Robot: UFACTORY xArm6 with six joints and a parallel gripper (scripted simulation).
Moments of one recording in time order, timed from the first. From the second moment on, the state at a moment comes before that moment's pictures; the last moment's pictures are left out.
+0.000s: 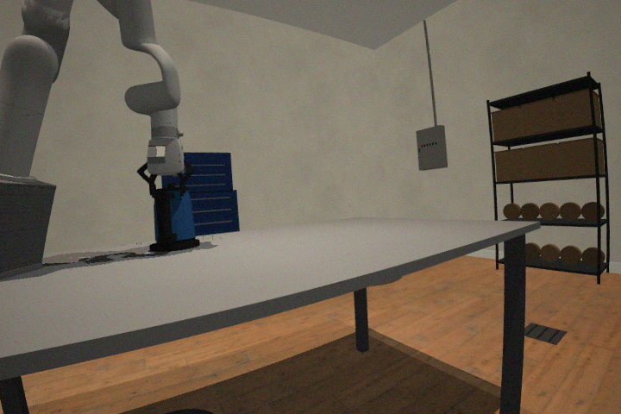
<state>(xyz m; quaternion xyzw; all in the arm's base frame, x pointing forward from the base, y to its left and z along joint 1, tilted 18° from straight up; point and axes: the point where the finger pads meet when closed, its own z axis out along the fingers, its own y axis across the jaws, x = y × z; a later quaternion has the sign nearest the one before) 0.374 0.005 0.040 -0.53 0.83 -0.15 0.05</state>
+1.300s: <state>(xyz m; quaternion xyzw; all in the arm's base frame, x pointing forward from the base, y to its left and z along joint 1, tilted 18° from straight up) 0.362 0.019 0.095 -0.53 0.83 -0.15 0.05</state>
